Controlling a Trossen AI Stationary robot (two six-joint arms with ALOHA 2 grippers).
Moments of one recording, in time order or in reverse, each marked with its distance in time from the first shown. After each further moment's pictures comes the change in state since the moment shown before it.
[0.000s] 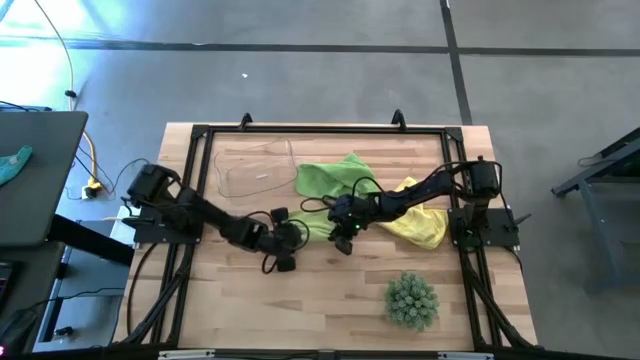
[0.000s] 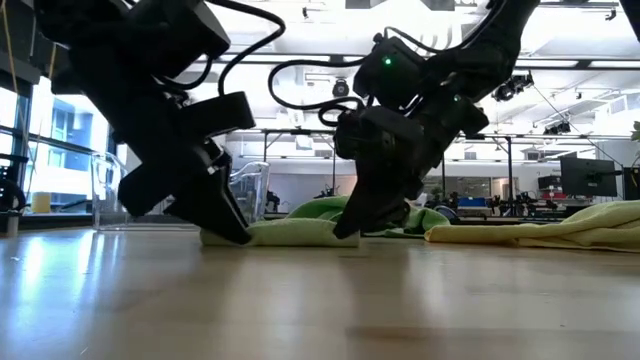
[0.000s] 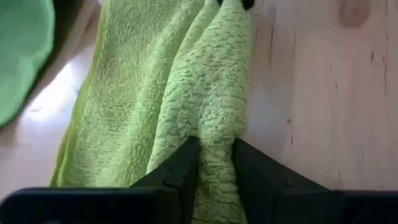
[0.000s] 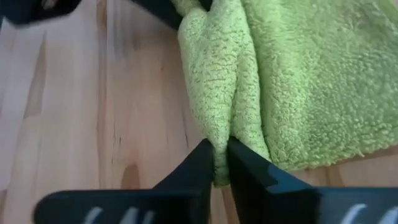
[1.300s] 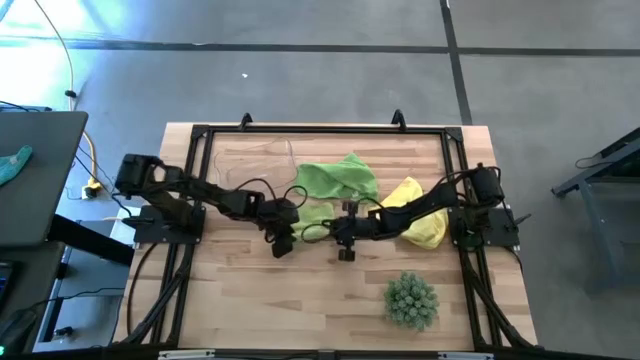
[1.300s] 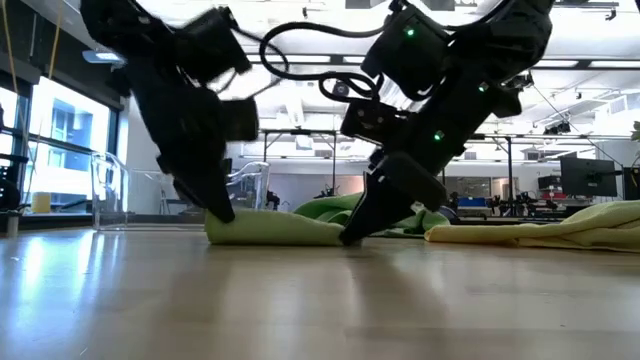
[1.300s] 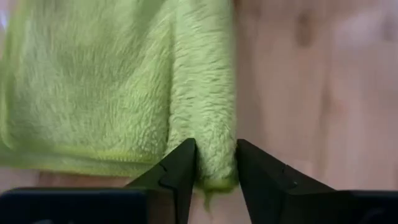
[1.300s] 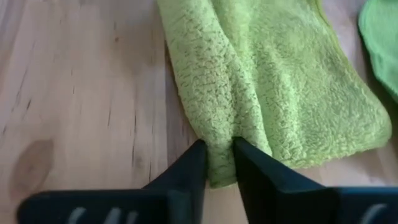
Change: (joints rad) left arm 0.269 -0.196 -0.012 -0.122 0.534 -0.067; right arm 0.135 0.029 0.002 -0.036 0.473 -0.262
